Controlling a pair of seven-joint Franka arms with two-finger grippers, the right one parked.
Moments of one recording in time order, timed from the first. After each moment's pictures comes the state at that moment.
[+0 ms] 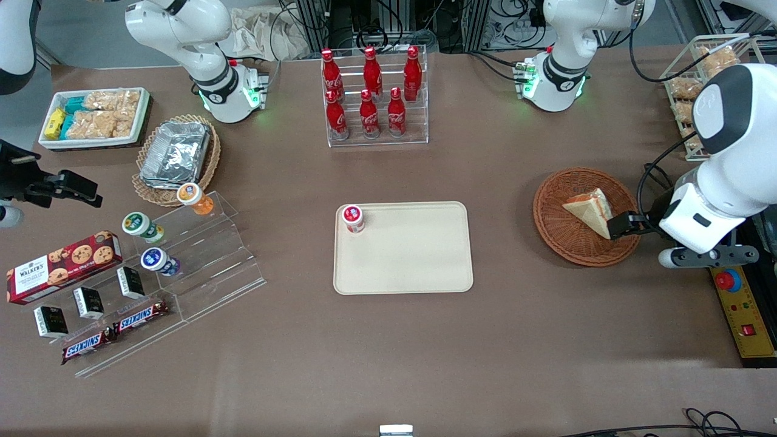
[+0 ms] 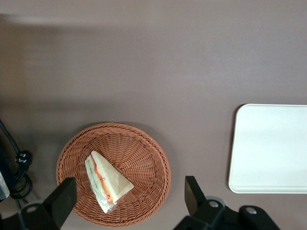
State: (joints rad) arm -0.12 0.19 0.03 -1.57 -0.04 1.75 -0.12
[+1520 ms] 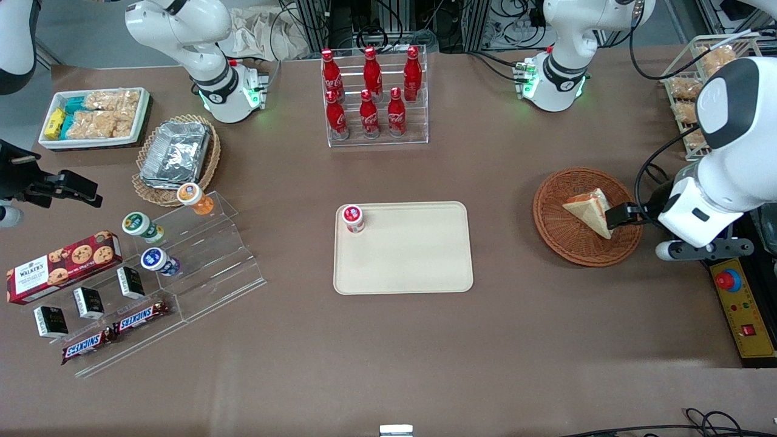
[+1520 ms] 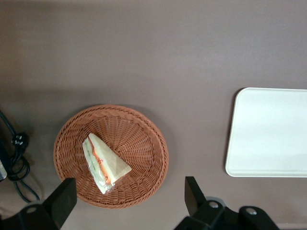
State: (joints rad) arm -0.12 0.16 0.03 -1.60 -0.06 1.68 -0.13
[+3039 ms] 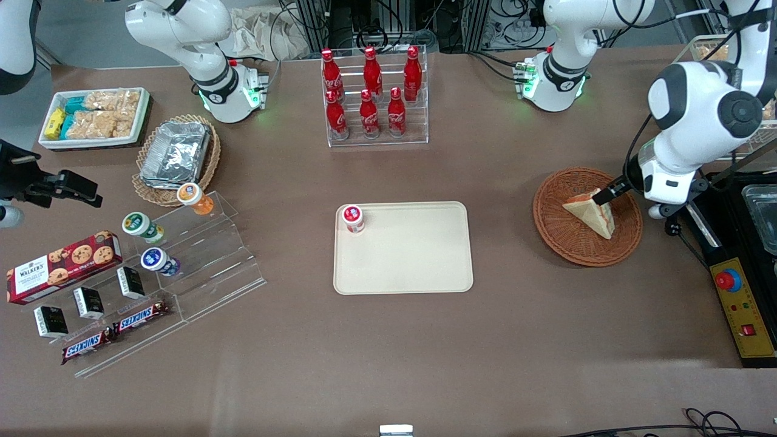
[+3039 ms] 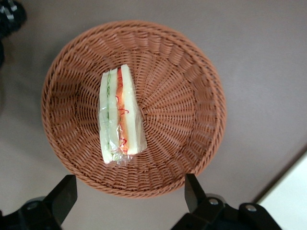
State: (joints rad) arm -0.04 -0.12 0.05 -2.38 -0.06 2.17 -0.57
